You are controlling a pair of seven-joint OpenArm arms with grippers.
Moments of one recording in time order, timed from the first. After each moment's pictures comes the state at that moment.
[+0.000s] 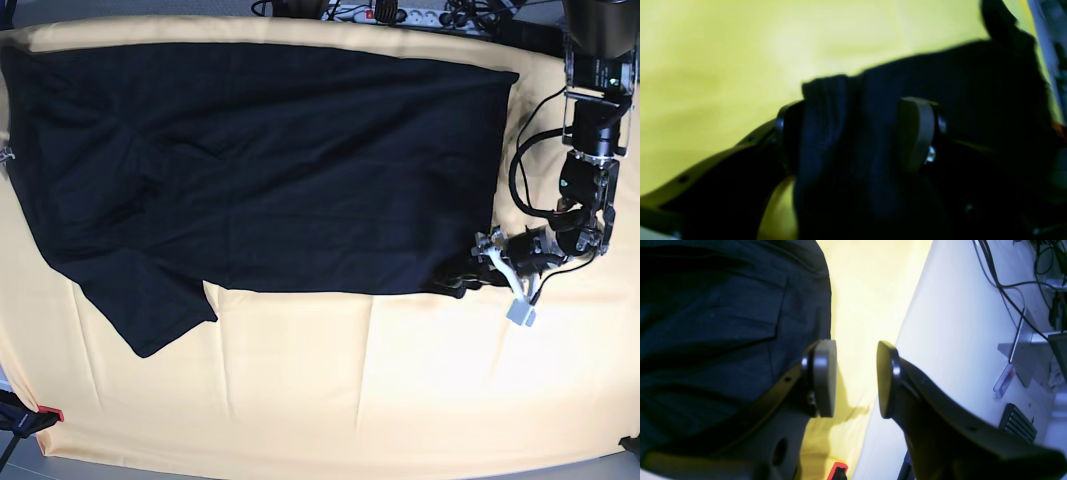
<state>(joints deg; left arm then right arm) -23.7 -31.9 16.4 54.1 -70.3 -44.4 49.9 -25.1 51.6 36.4 116.3 33.6 24.7 -63.8</state>
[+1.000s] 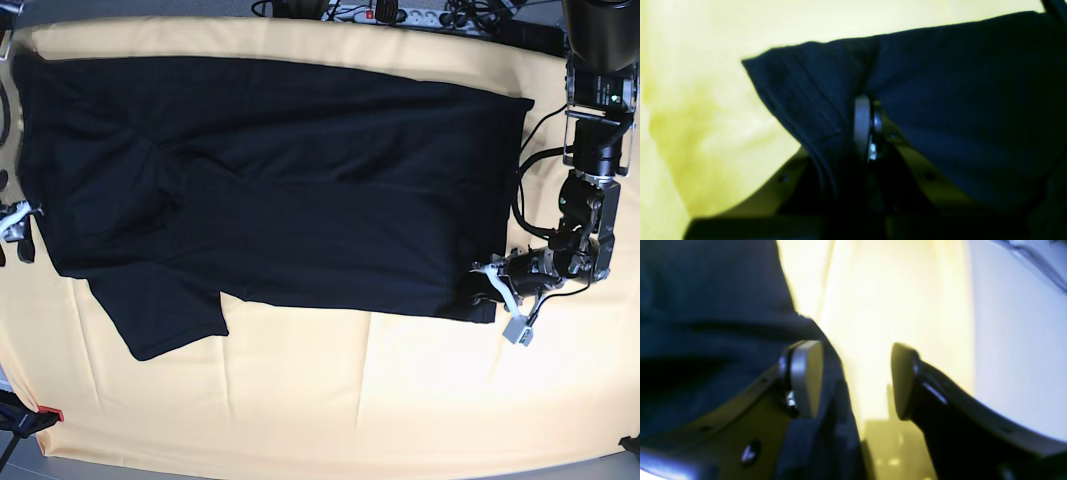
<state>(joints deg) -29.1 -31.9 16.7 53.7 -54.0 -38.6 44.2 -2.7 38.8 22.5 82.8 29.0 28.2 -34.2</state>
